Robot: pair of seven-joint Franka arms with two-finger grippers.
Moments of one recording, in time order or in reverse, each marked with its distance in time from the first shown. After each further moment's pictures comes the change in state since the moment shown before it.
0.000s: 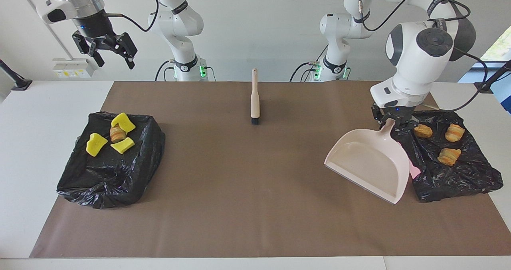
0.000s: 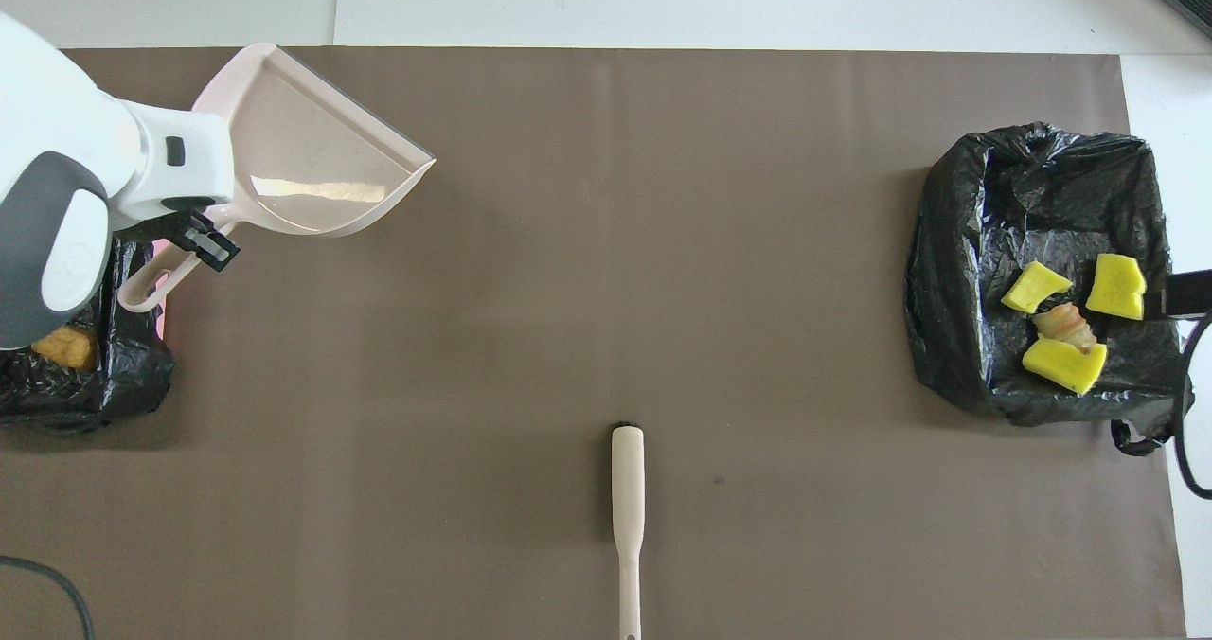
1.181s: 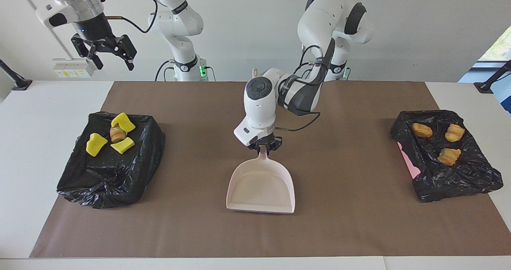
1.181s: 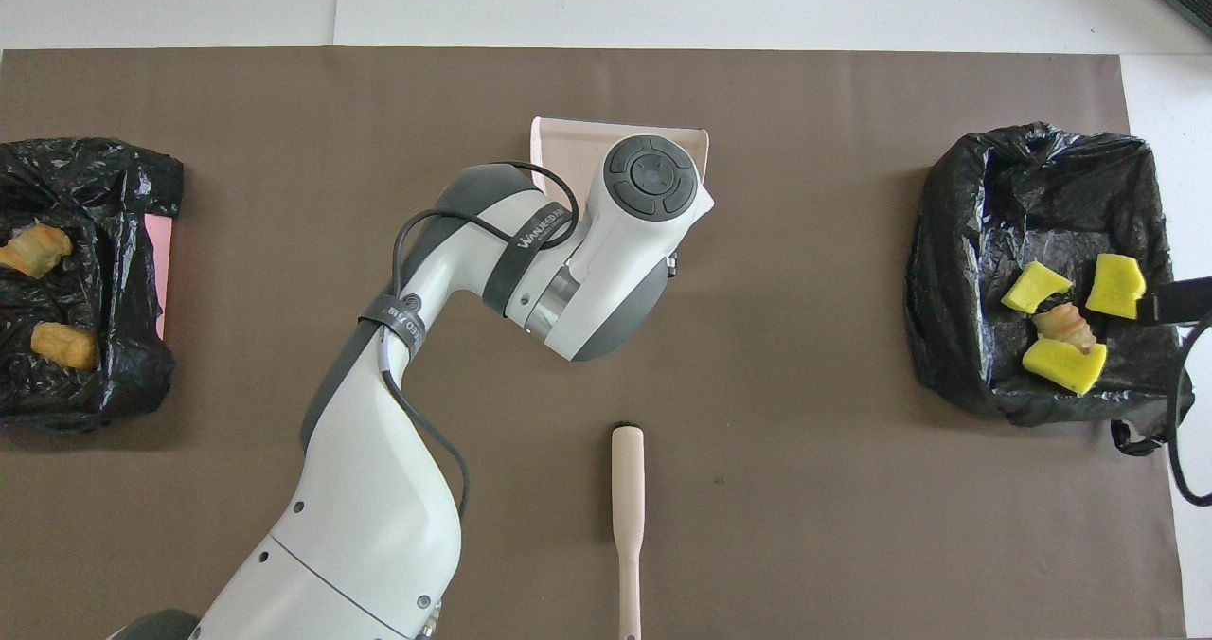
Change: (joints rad) left arm -0.465 0.552 -0.026 0.427 -0.084 0.132 -0.967; right arm 0.007 -0.001 0.008 -0.015 -0.005 0.010 -0.053
